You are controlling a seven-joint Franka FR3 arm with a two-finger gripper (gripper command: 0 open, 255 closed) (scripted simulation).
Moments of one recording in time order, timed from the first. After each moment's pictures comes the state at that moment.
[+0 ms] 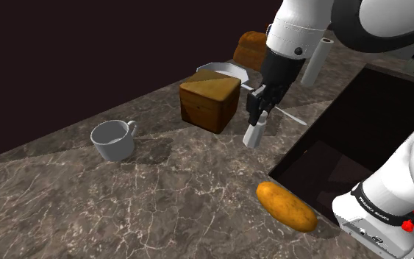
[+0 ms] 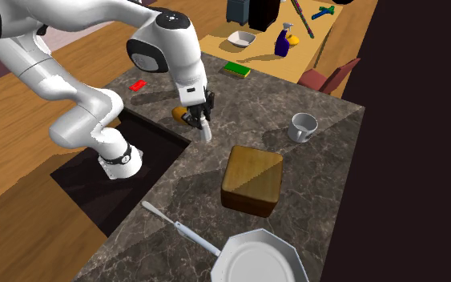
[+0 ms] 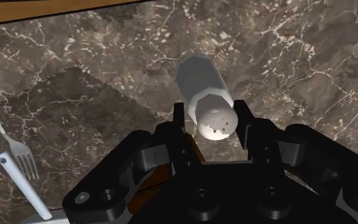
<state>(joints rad) 0.12 -0.63 0.40 -2.51 0.32 1.99 0.31</state>
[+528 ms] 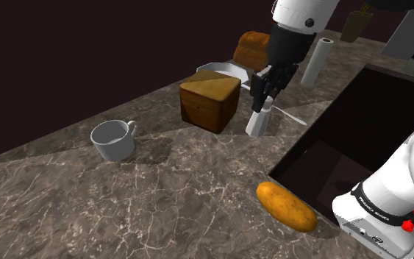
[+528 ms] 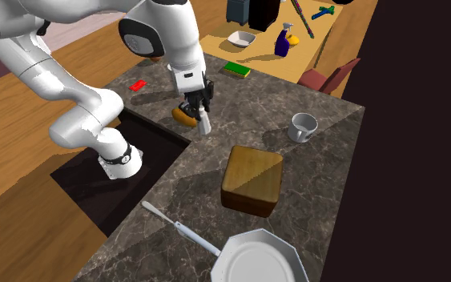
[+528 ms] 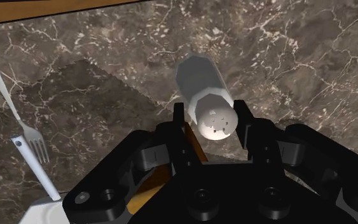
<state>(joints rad) 0.11 -0.64 0.38 -2.41 0.30 1.88 0.33</state>
